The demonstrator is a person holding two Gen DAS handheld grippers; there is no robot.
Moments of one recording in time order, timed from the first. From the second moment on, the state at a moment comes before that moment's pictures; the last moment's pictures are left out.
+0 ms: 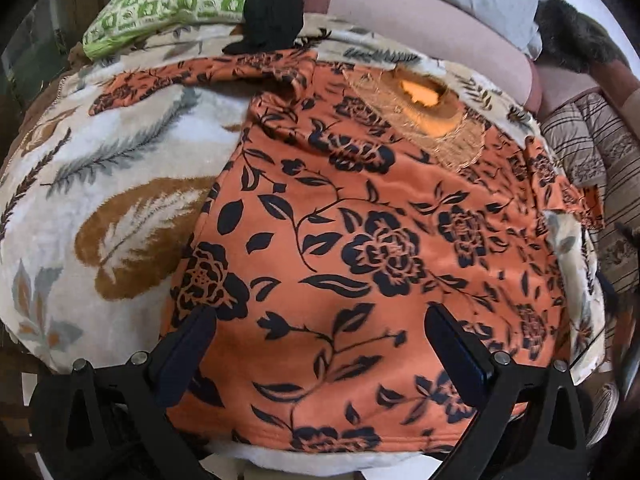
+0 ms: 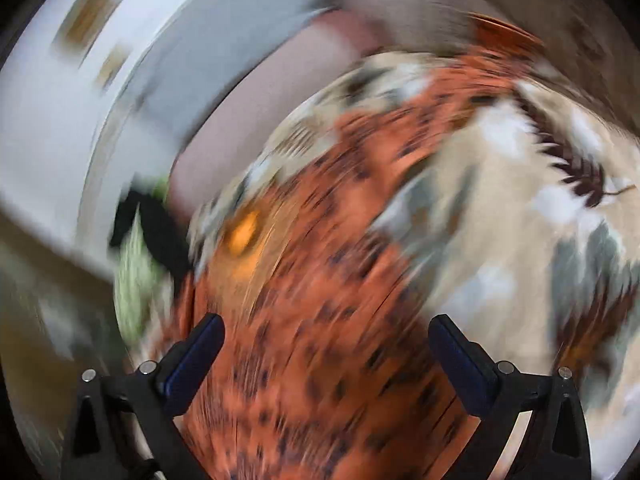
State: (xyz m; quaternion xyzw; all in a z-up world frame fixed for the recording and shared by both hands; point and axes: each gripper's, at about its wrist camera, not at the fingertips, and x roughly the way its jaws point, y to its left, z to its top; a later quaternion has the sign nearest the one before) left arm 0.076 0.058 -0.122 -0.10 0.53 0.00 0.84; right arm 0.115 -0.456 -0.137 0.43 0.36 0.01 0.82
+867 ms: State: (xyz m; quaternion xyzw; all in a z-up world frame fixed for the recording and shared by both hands) left arm 0.106 0.090 -0.143 -0.15 0.48 0.00 0.86; right arm 0.311 -0.474 -0.064 0.27 0.29 0.02 0.92
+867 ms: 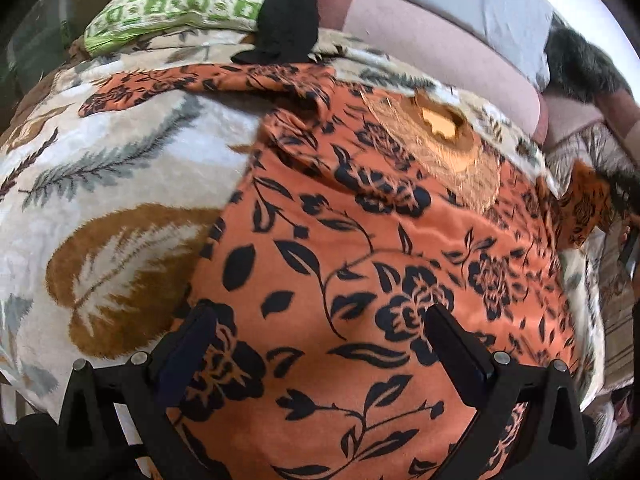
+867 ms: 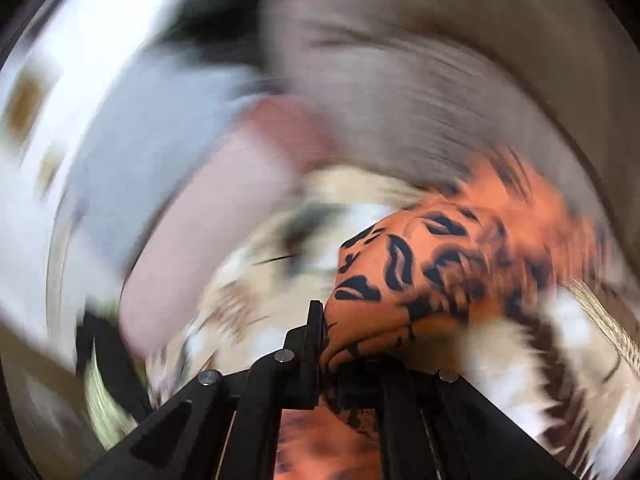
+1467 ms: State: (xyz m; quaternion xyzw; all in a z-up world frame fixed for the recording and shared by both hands) left arm 0.143 0.079 -0.099 -0.08 0.41 -0.02 0.91; right arm 0.221 -0.283 -0.127 0.20 0.35 0.15 0.90
